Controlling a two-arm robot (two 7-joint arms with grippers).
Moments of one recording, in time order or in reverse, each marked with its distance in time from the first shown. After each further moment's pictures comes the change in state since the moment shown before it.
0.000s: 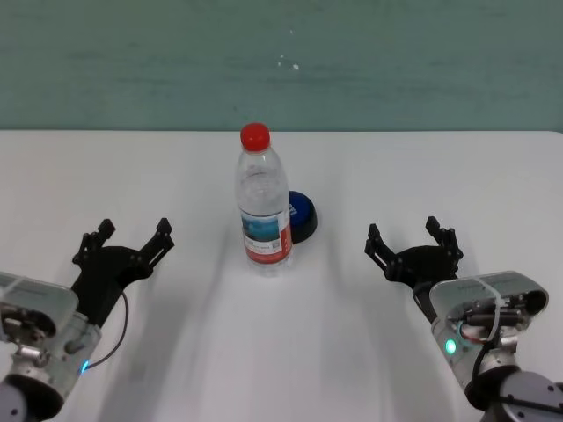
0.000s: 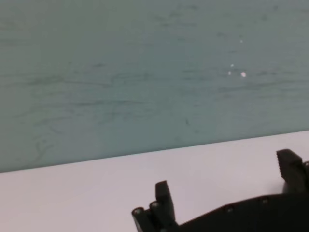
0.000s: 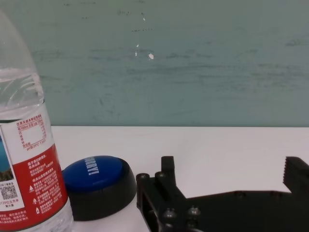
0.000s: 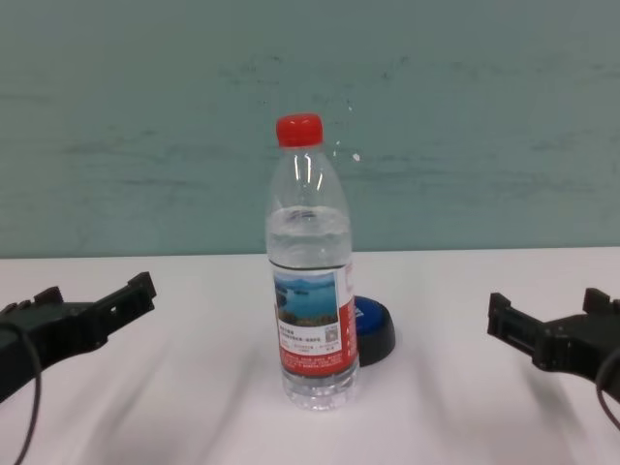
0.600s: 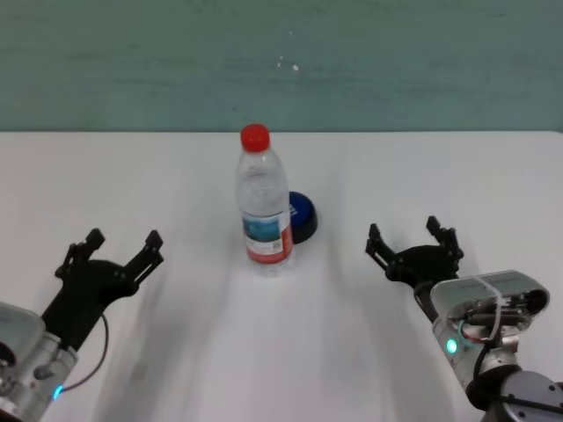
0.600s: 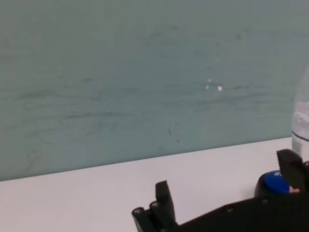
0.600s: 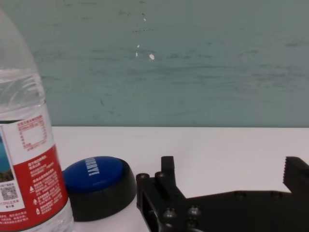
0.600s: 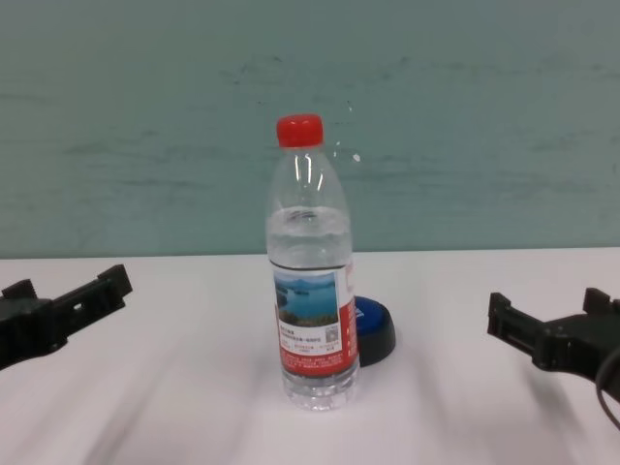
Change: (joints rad) left arm 0.112 0.046 -0.041 -0.134 -0.052 0.011 -0.066; right arm 0.000 0.000 0.000 0.000 0.000 0.000 0.000
